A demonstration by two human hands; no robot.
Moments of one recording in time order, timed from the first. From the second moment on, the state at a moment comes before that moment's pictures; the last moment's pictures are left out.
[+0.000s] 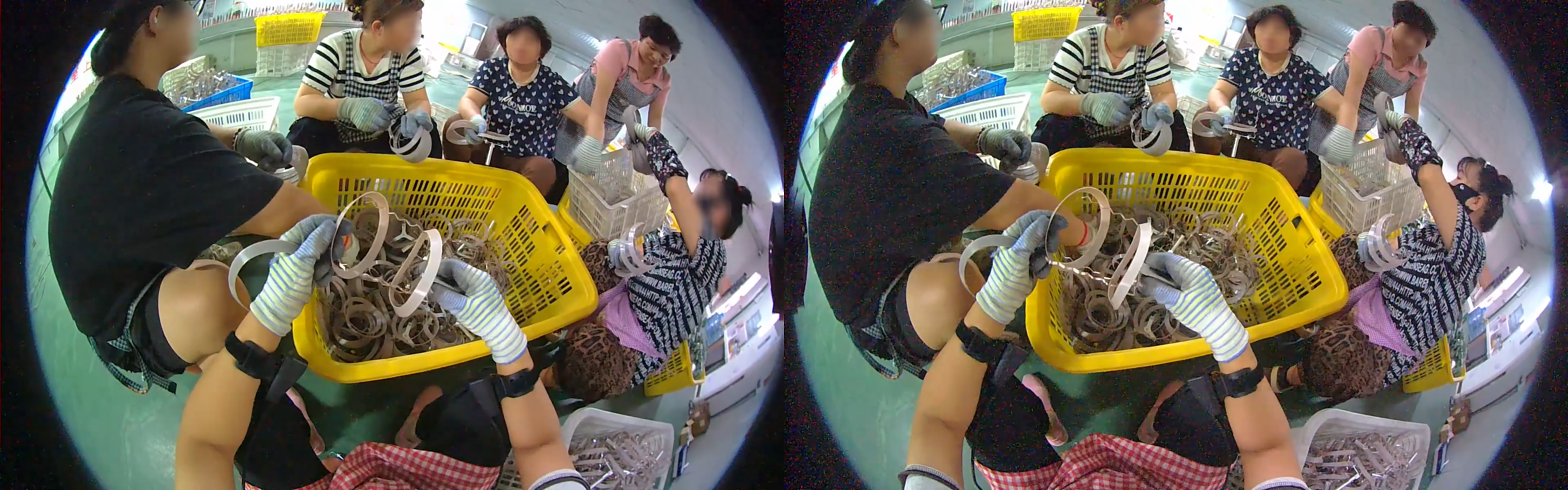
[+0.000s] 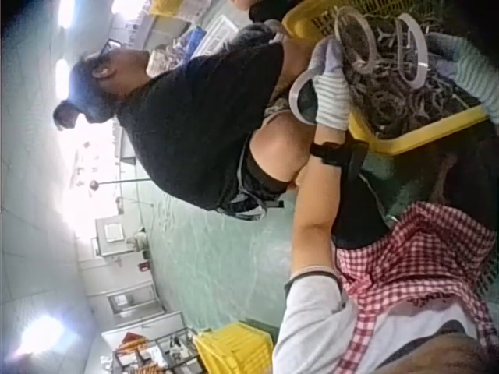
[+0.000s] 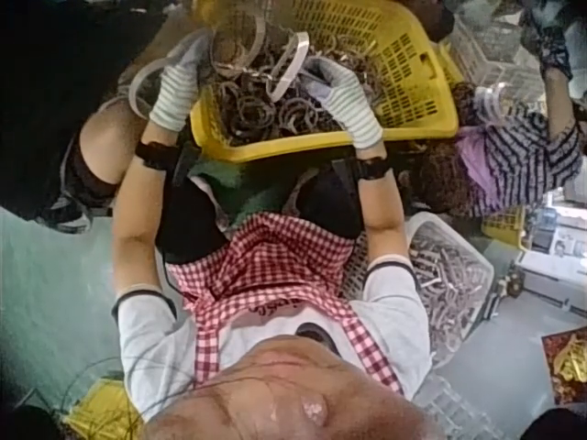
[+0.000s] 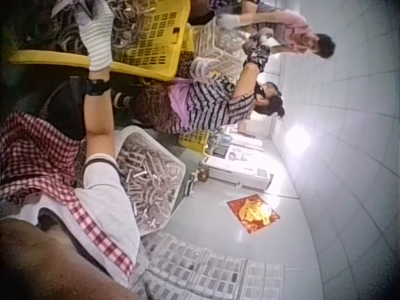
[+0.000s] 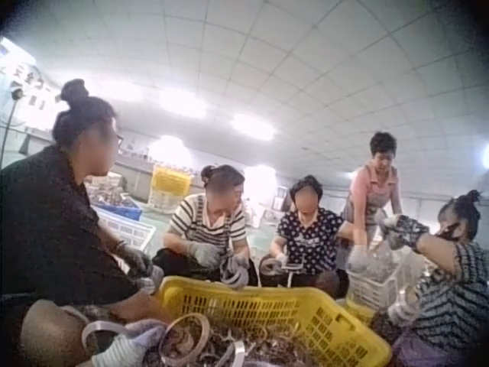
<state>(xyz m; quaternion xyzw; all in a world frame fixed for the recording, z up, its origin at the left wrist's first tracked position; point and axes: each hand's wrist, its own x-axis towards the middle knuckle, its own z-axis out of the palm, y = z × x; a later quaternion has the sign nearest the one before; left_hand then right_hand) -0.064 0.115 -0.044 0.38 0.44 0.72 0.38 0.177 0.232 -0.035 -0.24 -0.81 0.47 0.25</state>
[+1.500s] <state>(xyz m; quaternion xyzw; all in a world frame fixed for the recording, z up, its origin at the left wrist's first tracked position) -0.055 0.090 -0.017 0.52 0.48 0.66 0.27 0.161 0.234 -0.012 -0.18 -0.92 0.04 0.36</state>
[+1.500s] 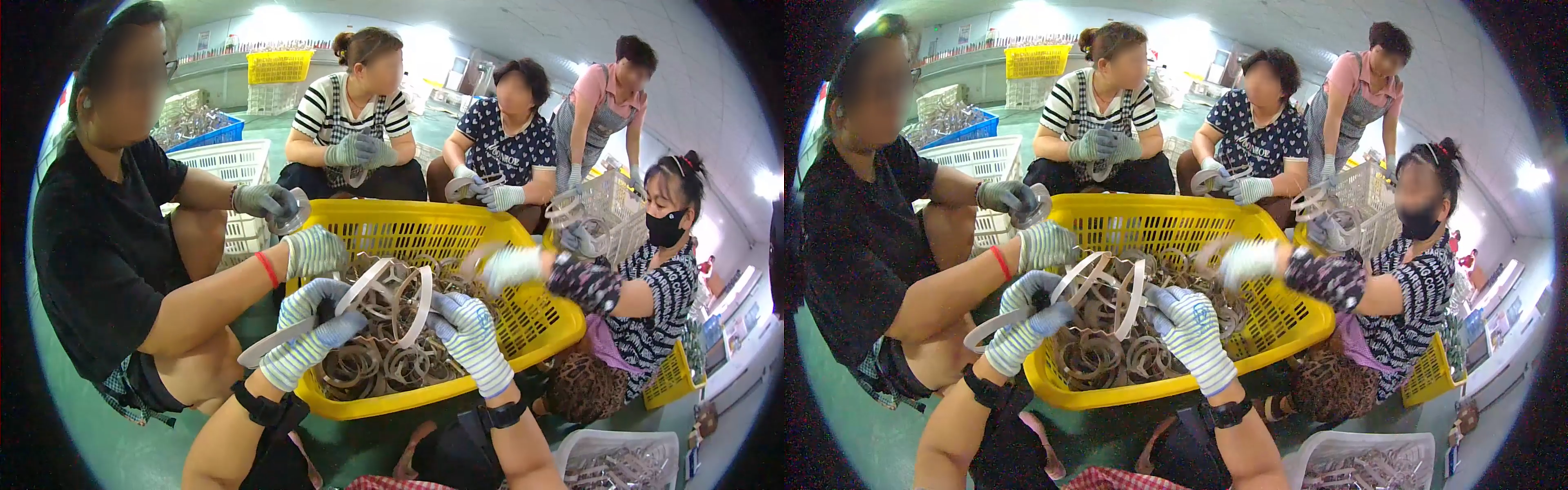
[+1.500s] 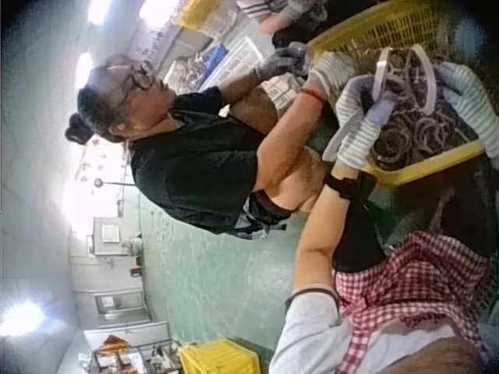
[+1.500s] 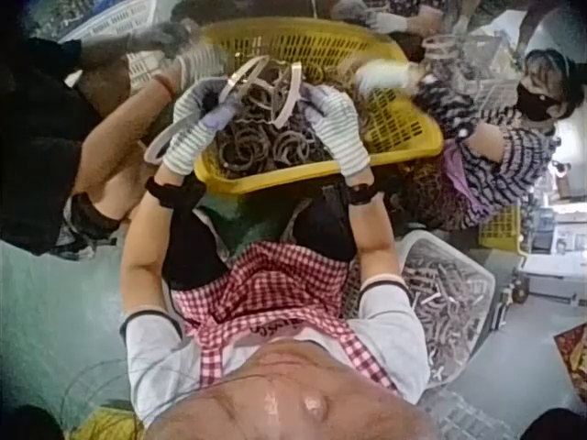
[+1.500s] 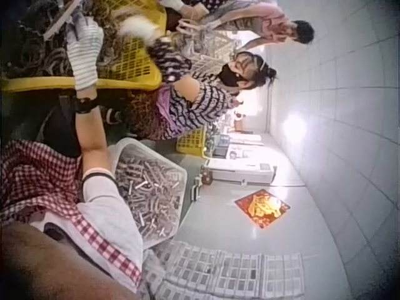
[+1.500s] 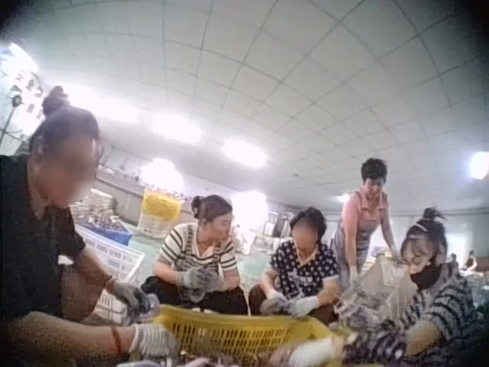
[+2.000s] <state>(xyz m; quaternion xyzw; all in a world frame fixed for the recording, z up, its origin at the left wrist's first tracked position) -0.052 0.086 0.002 0.59 0.56 0.53 0.23 0.179 0.239 -0.013 -0.20 -0.89 0.16 0.37</state>
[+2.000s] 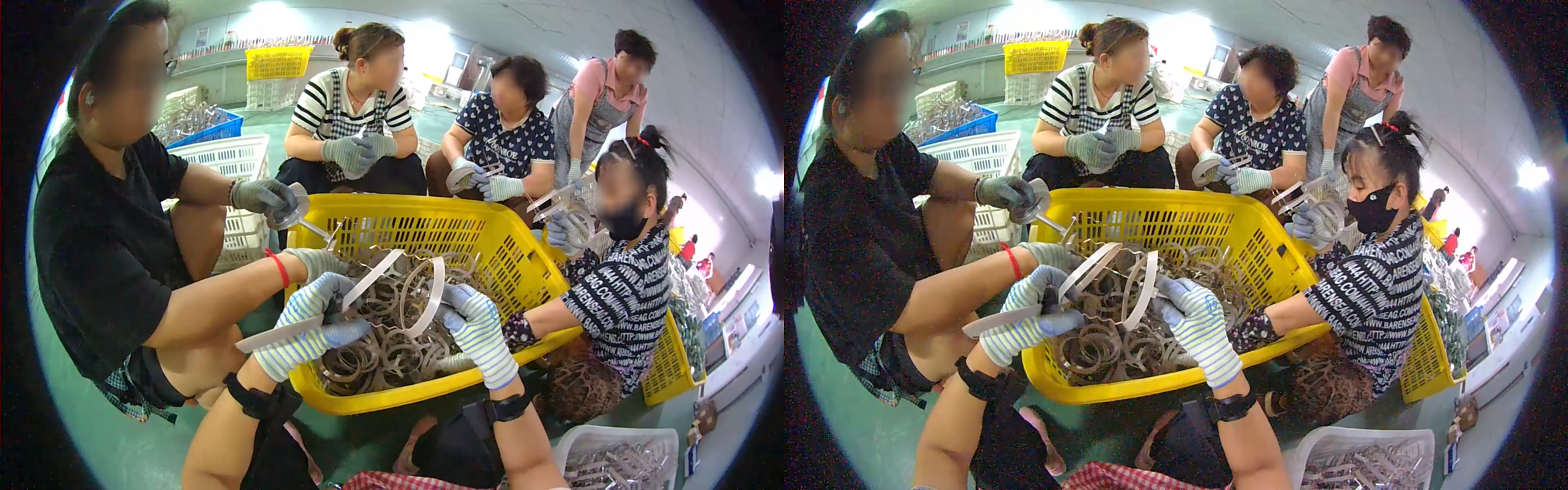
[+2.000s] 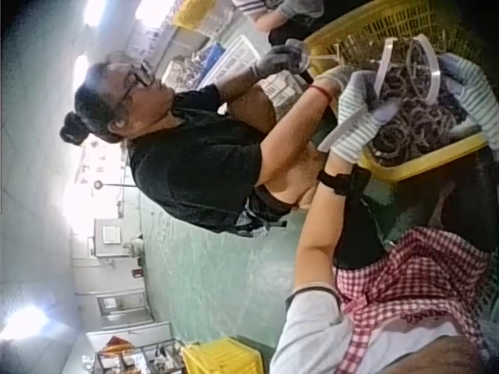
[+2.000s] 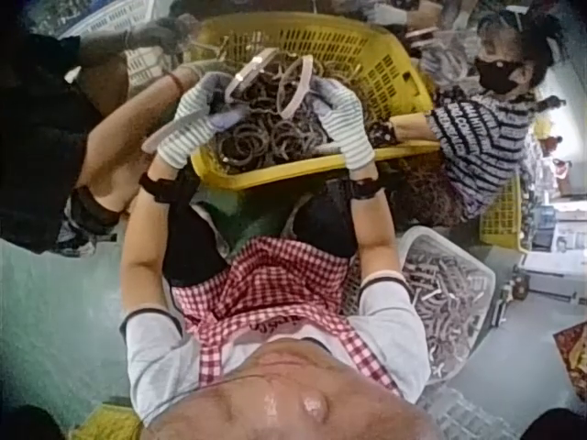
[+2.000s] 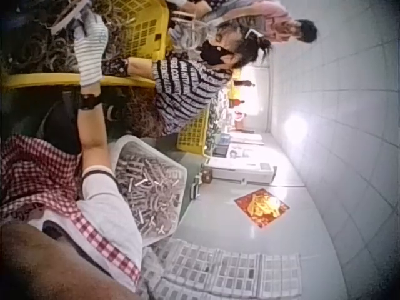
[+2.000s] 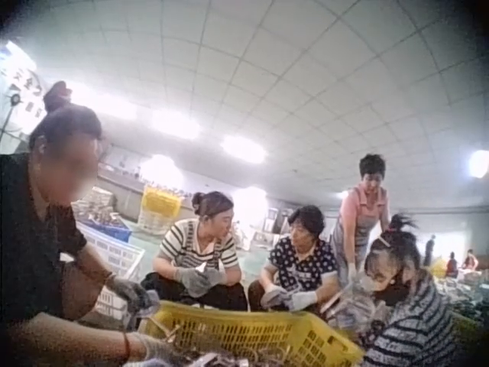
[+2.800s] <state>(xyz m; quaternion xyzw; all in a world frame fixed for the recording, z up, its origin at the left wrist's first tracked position) -0.036 0.097 -0.017 0.53 0.55 0.62 0.18 0.168 0.232 -0.031 -0.26 -0.72 0.52 0.39</state>
